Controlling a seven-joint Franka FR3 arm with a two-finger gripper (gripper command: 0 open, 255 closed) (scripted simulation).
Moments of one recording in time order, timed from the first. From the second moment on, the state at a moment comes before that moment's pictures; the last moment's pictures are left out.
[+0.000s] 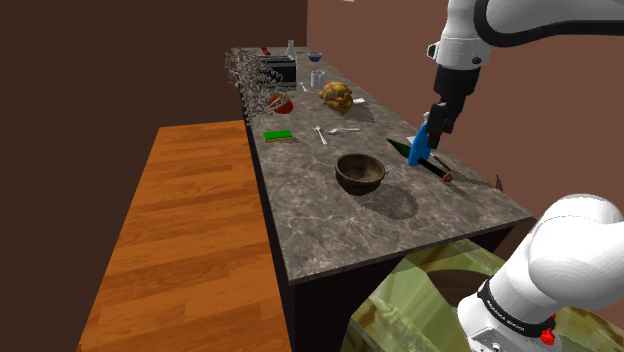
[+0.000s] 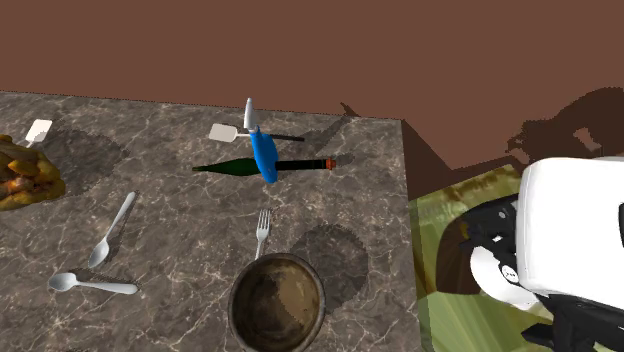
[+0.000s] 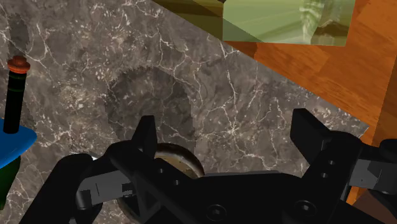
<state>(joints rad) -0.01 -0.77 -0.05 -2.41 -0.09 1.55 -0.12</state>
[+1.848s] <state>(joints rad) 0.37 -0.41 -1.19 -2.16 -0.15 1.89 -1.45</state>
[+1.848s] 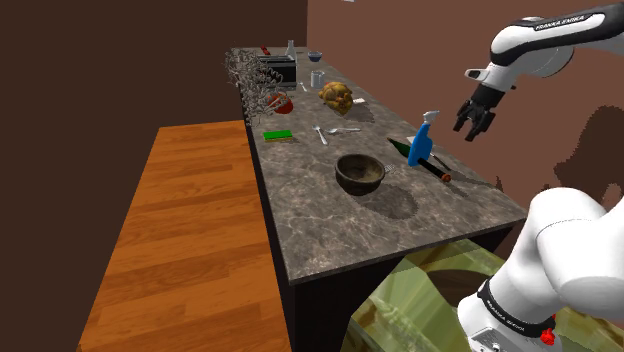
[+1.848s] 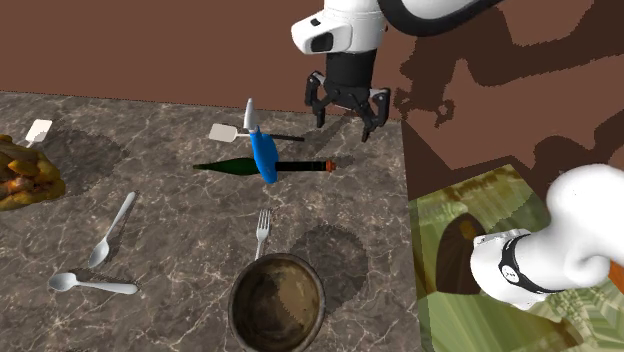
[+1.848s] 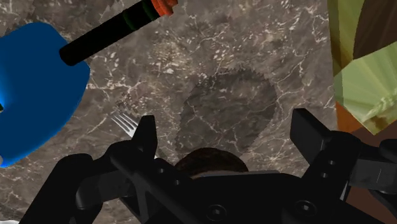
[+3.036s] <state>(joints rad) 1.64 -1.01 -2.16 -1.10 -0.37 1.54 -1.85</state>
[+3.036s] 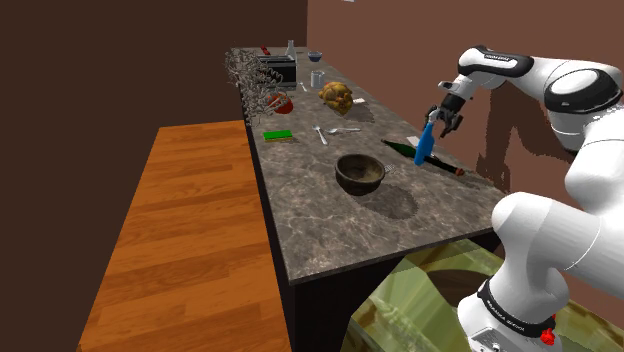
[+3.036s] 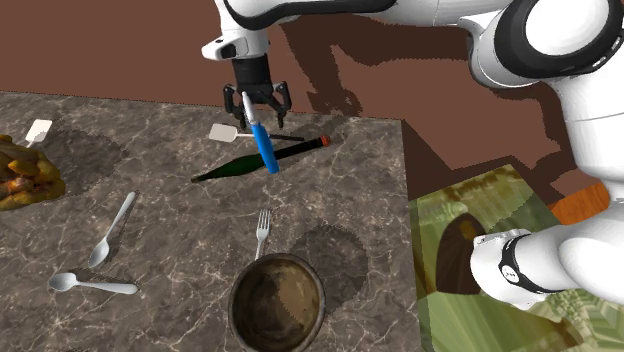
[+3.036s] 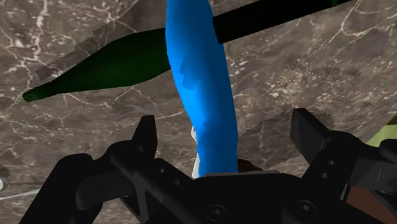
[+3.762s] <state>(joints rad) 1.61 -1.03 -2.16 -1.20 -0.38 1.63 -1.85</state>
